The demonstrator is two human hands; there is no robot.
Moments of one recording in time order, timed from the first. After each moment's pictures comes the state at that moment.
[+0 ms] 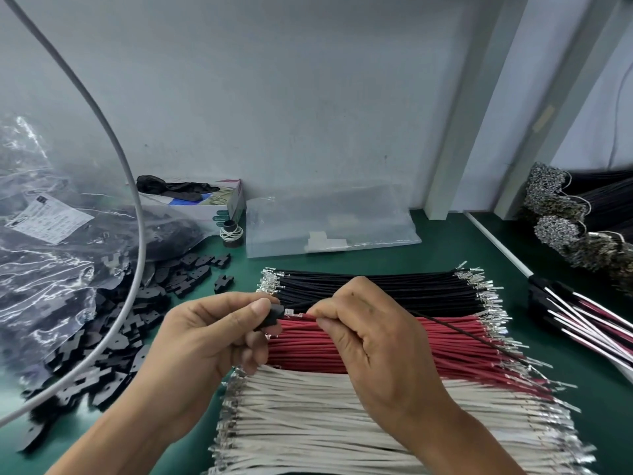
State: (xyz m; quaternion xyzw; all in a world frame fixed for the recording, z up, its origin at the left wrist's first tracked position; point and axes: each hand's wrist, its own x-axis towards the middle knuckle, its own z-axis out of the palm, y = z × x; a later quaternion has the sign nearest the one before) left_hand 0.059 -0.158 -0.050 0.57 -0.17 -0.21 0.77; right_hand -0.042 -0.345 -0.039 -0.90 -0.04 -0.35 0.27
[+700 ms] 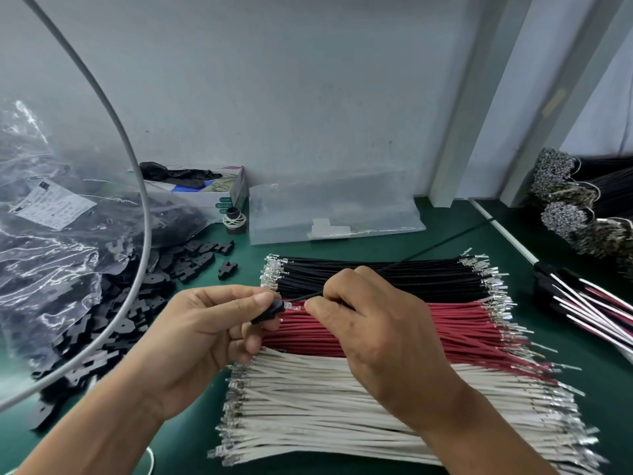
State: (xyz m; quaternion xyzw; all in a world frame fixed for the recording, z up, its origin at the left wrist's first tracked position) left_hand 0.067 -0.149 -0.040 0.59 -0.12 -0.31 0.73; right_hand -0.041 -0.347 -0.036 -0.92 -0.13 -0.38 0.03
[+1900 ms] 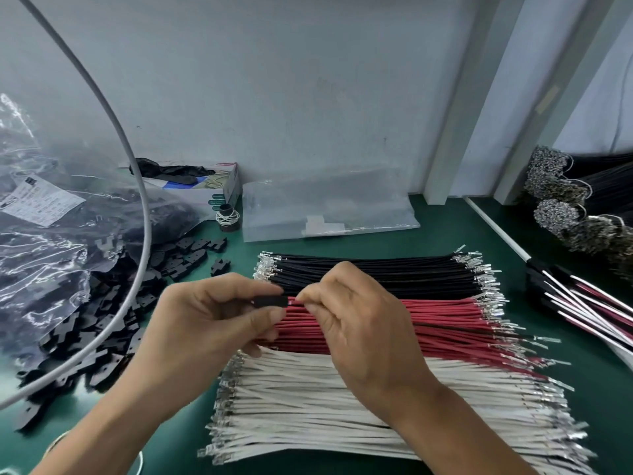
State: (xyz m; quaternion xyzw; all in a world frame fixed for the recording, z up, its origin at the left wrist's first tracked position) left_hand 0.045 -0.160 -0.032 0.69 -0.22 -0.13 0.67; right_hand -0.035 -0.339 -0.048 -0.91 -0.07 -0.34 0.21
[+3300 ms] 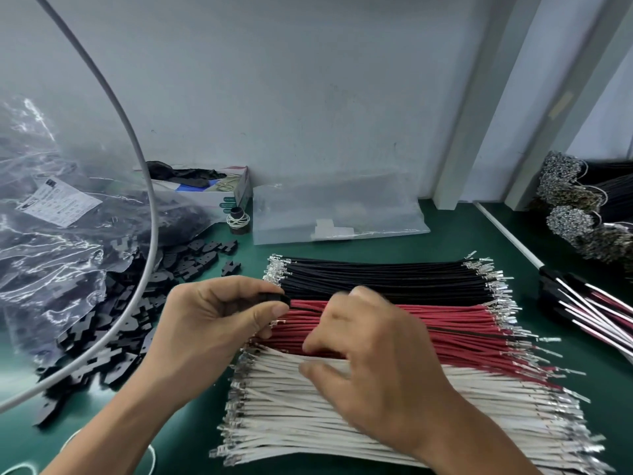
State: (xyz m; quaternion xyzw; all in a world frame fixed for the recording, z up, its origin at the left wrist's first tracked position) left_hand 0.059 -0.156 -0.046 0.70 -0.26 -0.05 0.66; right_hand -0.053 -0.336 -0.038 -0.95 -0.08 -0.25 0.16
